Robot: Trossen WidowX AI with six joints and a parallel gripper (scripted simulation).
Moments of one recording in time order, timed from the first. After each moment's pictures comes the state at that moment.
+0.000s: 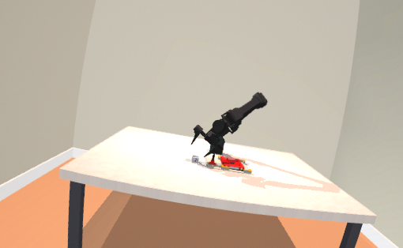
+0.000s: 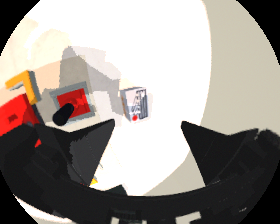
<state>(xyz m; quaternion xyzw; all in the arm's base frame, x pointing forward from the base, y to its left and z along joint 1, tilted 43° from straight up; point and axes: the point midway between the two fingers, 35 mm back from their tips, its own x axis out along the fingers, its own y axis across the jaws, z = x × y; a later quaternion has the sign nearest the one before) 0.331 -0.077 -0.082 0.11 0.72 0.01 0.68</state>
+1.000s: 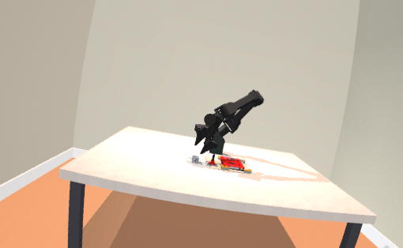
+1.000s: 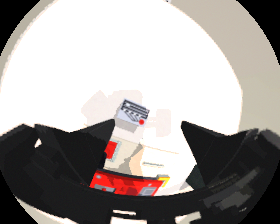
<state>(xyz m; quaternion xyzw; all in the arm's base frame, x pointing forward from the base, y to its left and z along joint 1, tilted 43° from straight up) 0.329 -0.087 -0.078 0.48 0.67 -0.28 0.50</state>
